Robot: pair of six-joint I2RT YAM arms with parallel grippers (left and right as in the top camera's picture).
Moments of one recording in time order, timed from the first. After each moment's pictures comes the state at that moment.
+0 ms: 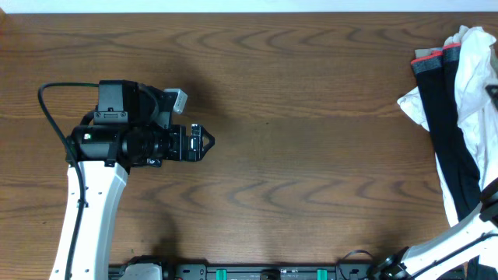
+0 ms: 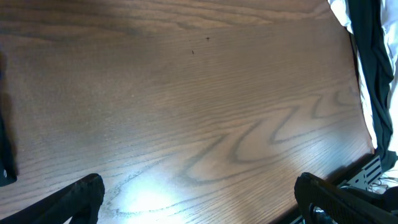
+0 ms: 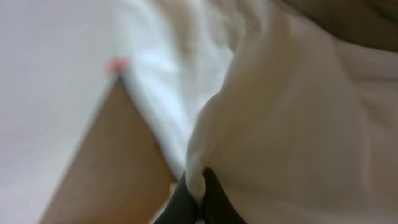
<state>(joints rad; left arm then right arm) -0.01 1.27 1.17 -1.08 0.56 0.04 -0.80 2.11 1.64 -0.47 -0.79 0.31</state>
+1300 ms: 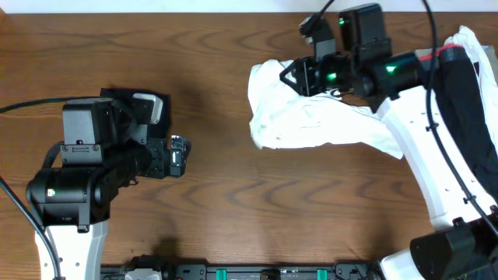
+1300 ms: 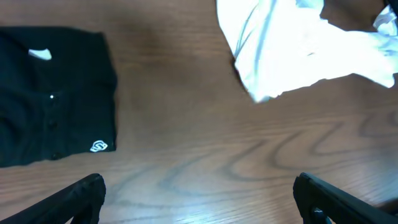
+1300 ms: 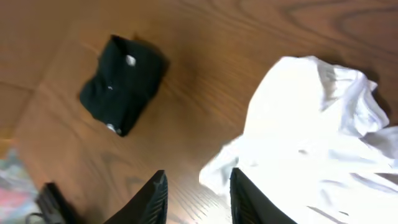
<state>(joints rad) -0.01 1.06 1.31 -1.24 0.30 0.04 0.33 1.67 1.67 -0.86 -0.47 0.14</state>
